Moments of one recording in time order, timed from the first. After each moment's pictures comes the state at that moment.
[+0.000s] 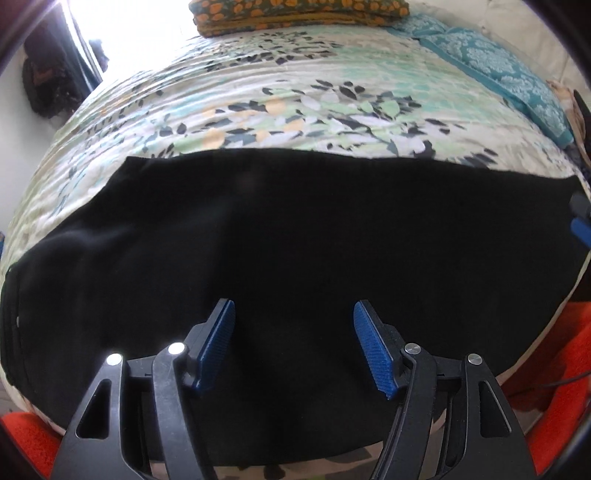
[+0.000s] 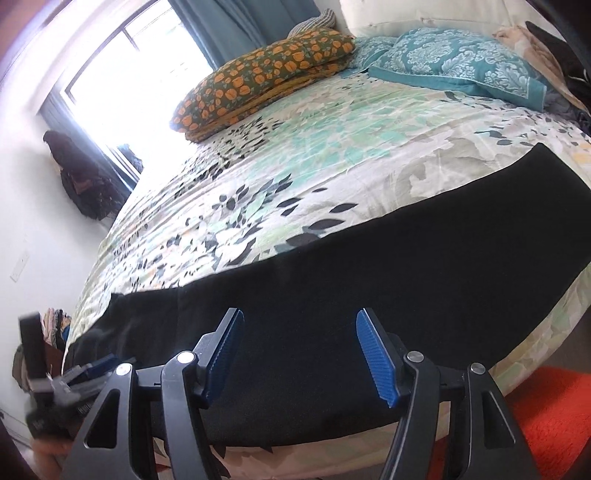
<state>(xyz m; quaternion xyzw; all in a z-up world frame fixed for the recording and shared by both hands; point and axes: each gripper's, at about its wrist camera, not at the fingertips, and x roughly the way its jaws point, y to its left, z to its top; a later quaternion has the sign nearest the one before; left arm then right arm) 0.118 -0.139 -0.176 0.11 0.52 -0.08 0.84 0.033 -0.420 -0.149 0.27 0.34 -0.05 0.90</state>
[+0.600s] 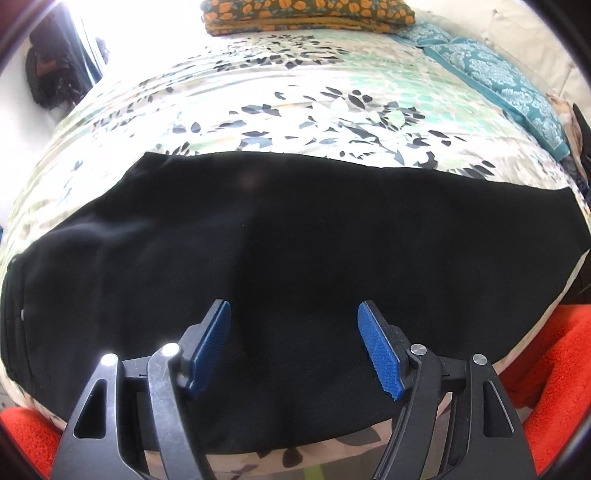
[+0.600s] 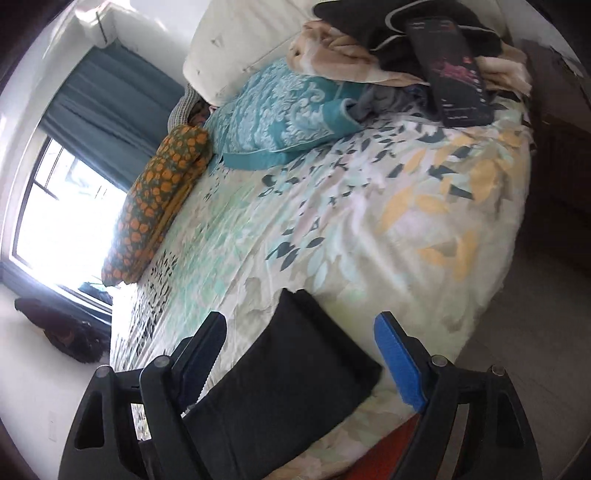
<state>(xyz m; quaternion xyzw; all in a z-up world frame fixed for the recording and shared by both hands) 0.116 -0.115 -0.158 0.07 0.52 -0.08 0.85 -0.070 -0.720 -0.130 0.47 0.26 -0.18 0.82</state>
